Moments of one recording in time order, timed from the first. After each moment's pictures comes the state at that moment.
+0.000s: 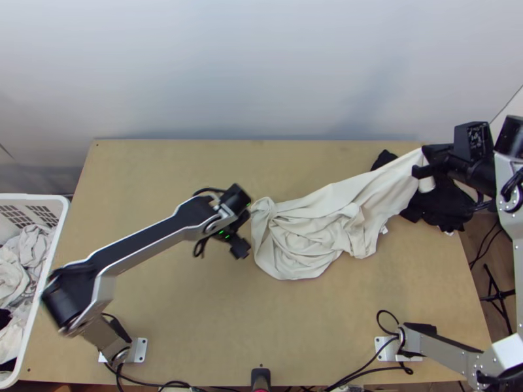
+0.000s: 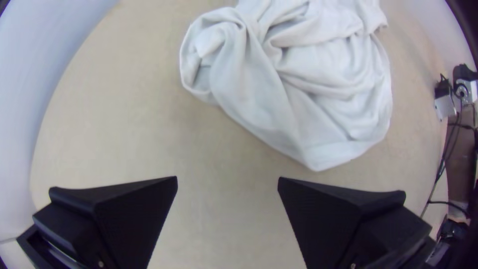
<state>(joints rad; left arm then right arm) -0.75 1.77 1.43 -0.87 -0.09 0.08 -0.07 1.27 1.59 -0.88 -0.25 -0.26</state>
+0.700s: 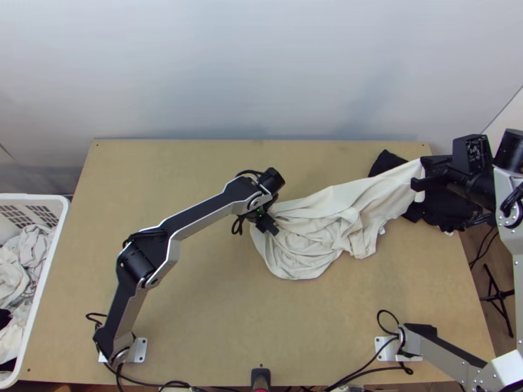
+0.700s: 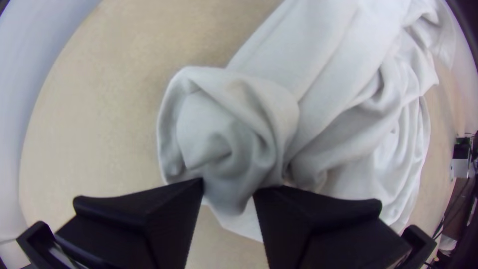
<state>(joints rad) -0.76 2.21 1.89 -0.92 -0.10 -0.01 -0.06 1.19 1.51 -0.89 -0.25 -0.26</state>
